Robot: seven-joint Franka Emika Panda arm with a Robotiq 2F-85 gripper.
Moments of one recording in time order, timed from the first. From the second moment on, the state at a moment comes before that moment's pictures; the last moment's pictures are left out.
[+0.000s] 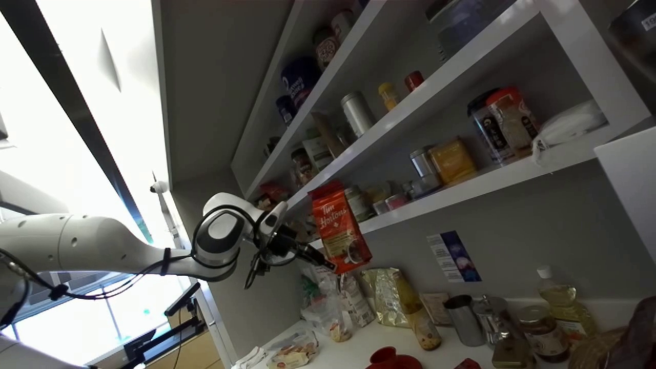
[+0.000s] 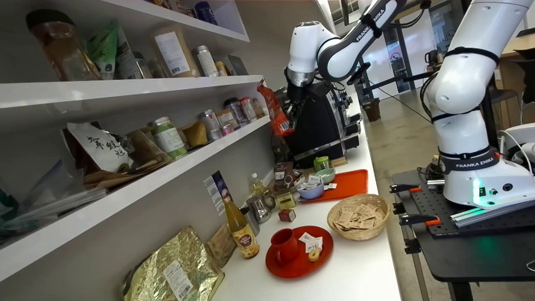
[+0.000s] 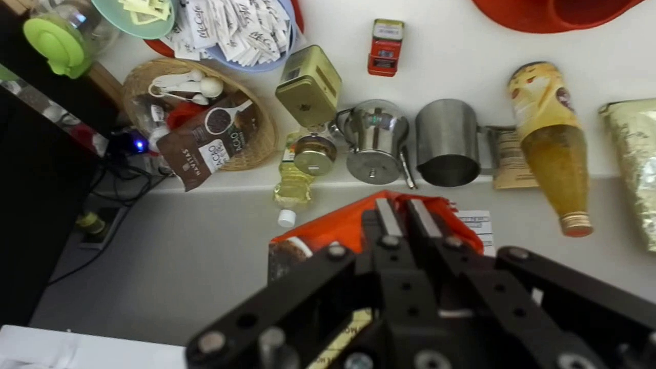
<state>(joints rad) -0.20 -0.61 0.16 -2.61 -0.35 2.57 0.45</state>
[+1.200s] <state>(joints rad) -0.32 -0.18 0.03 -2.18 -0.37 2.73 0.35</state>
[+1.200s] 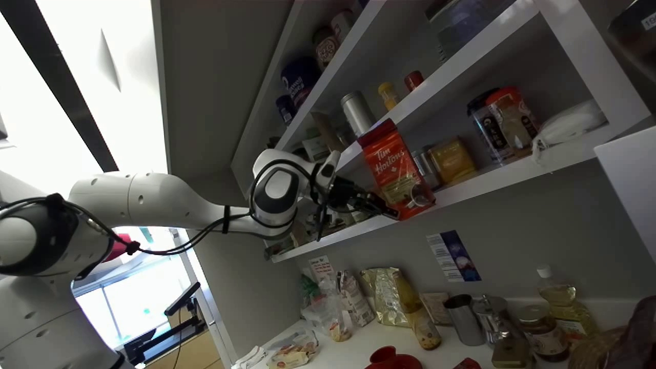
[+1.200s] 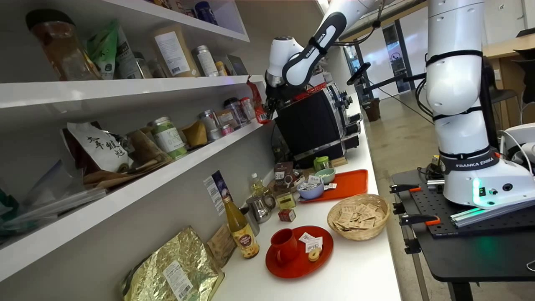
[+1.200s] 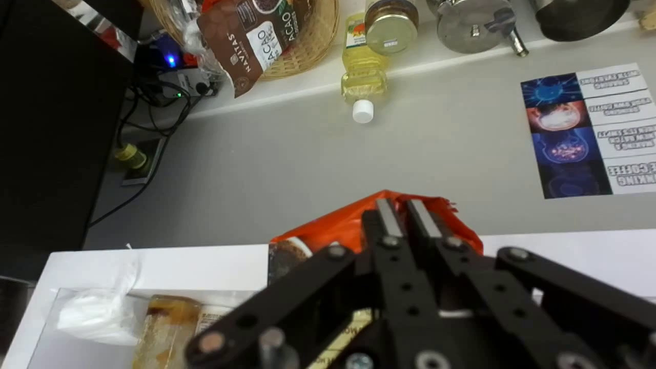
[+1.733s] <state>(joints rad) -0.35 -0.02 -0.03 -1.96 -0.37 2.73 0.33</state>
